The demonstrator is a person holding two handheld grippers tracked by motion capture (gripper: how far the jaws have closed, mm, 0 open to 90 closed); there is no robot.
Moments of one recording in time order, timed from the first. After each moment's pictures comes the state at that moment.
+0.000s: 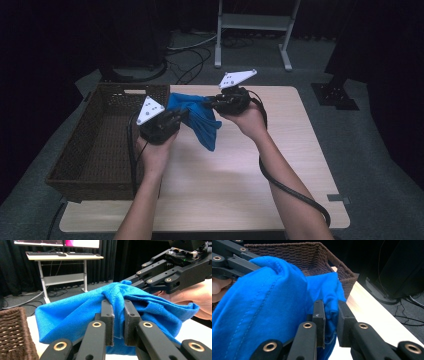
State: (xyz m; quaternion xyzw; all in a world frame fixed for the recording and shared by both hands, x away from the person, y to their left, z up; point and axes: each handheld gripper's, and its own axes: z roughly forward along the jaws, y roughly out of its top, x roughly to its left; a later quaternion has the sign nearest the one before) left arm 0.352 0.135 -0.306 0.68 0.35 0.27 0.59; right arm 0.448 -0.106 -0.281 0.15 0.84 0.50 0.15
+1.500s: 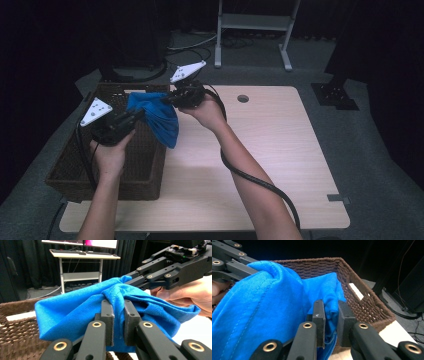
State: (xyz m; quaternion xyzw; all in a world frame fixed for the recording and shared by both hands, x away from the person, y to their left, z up) left arm 0.342 0.242 -0.307 0.66 0.40 0.28 0.57; right arm 0.467 0.007 -0.274 0.11 0.85 0.50 0.12
